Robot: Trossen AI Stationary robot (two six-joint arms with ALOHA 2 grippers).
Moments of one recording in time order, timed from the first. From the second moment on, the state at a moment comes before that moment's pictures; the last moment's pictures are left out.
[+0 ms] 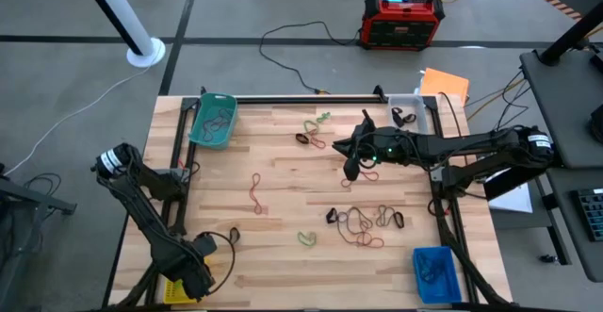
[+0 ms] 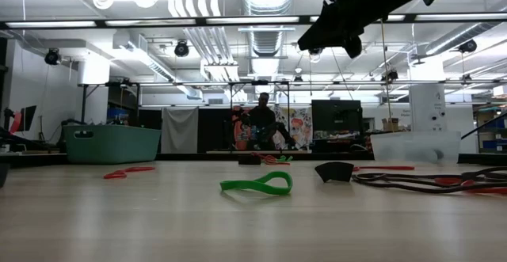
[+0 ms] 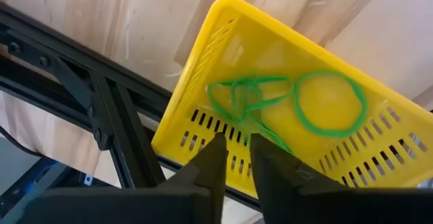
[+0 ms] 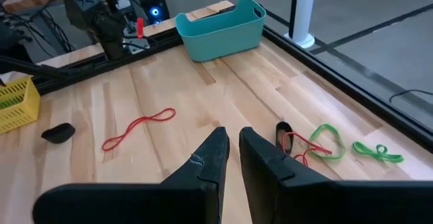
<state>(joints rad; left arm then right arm) -0.97 1.62 1.13 -1.21 0.28 -1.49 -0.09 1.21 0.78 0.04 0.23 0.27</state>
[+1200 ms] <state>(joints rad) -0.82 1.21 1.01 -0.90 -0.51 -0.42 0.25 1.40 0.97 -0.59 0.40 0.82</state>
